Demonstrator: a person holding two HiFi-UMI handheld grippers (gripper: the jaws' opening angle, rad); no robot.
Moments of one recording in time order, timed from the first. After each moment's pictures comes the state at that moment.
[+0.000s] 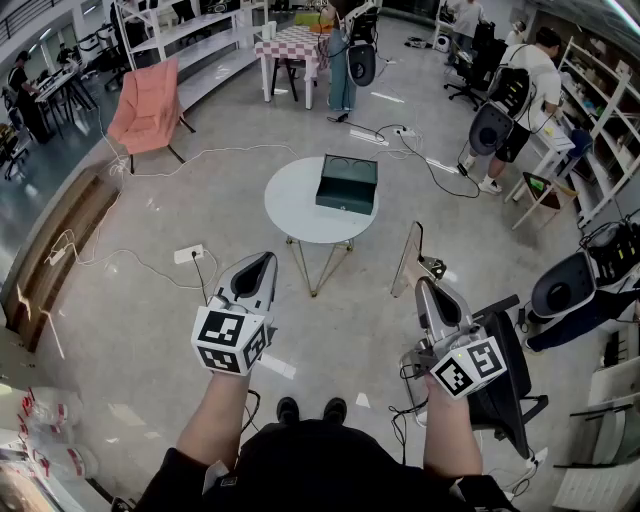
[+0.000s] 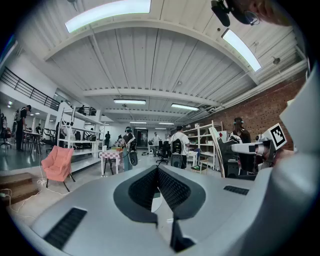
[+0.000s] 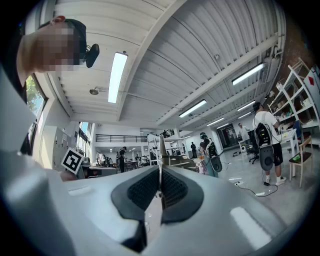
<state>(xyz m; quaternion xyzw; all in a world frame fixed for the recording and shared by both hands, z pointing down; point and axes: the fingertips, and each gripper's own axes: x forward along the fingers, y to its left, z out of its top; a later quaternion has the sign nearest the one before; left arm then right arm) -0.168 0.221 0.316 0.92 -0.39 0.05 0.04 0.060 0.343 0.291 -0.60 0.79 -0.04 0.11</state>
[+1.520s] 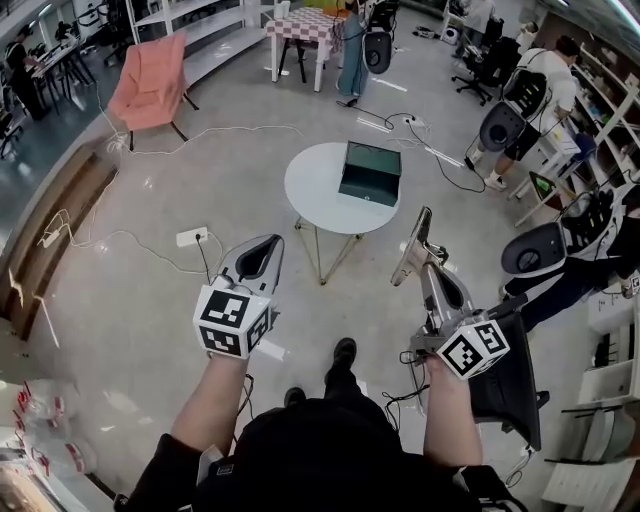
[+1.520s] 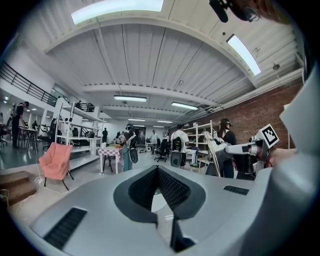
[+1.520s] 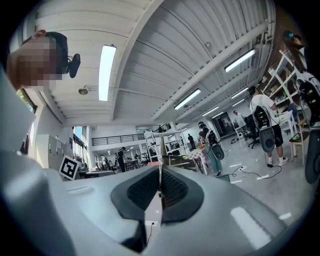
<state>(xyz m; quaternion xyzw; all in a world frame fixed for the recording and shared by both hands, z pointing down) -0.234 0.161 0.334 0.93 -0.36 0.06 0.05 0.002 0.274 0.316 -0.61 0.78 -0.11 0.13</state>
